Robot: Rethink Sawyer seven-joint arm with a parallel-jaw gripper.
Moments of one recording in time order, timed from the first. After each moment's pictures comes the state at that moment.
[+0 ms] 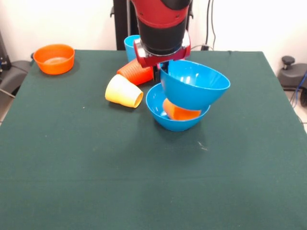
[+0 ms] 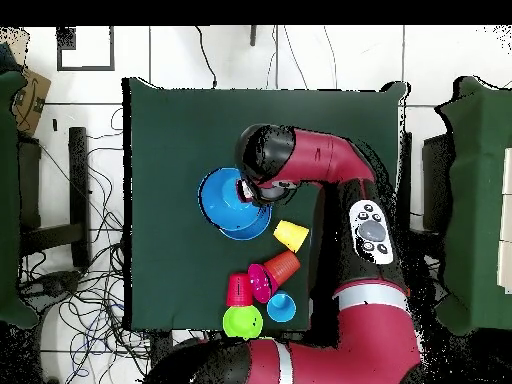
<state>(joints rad) -0.32 -0.52 0.13 1.34 -0.14 1.10 1.36</state>
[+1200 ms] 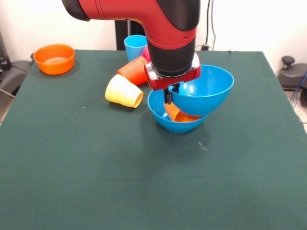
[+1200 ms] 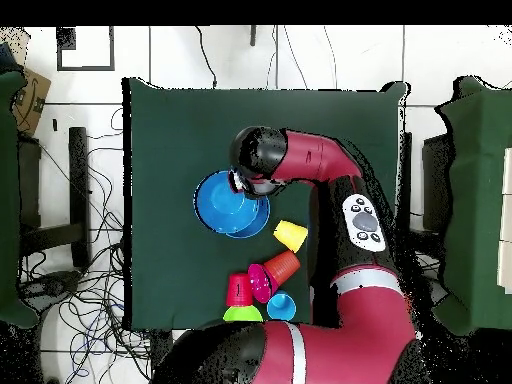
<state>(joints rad) -0.34 -0.47 0.19 1.34 -0.14 0.97 1.36</state>
